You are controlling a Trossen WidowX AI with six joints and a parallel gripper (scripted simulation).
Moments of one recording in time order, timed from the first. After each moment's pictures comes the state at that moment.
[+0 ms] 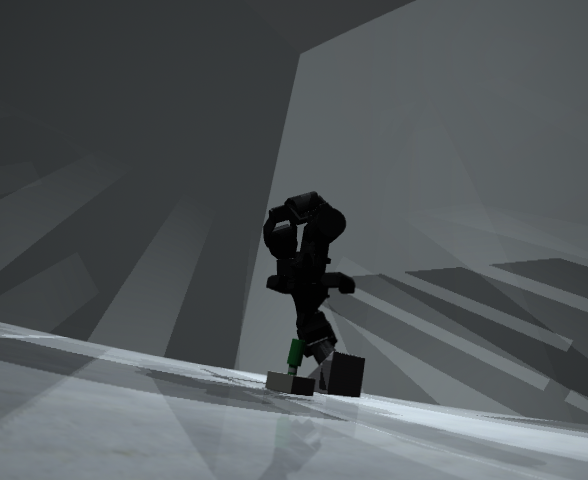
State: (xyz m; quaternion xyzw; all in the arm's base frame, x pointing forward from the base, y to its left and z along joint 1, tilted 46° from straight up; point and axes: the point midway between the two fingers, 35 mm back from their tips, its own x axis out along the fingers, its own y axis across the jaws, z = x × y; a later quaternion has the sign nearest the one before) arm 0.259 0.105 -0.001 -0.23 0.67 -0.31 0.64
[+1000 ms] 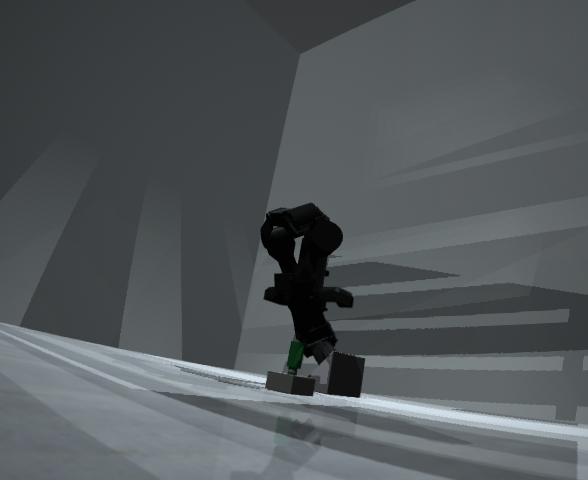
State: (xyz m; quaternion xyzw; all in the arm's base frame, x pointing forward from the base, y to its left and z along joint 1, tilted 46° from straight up) arm 0.257 0.086 -0.018 -0.24 0.67 -0.31 0.64
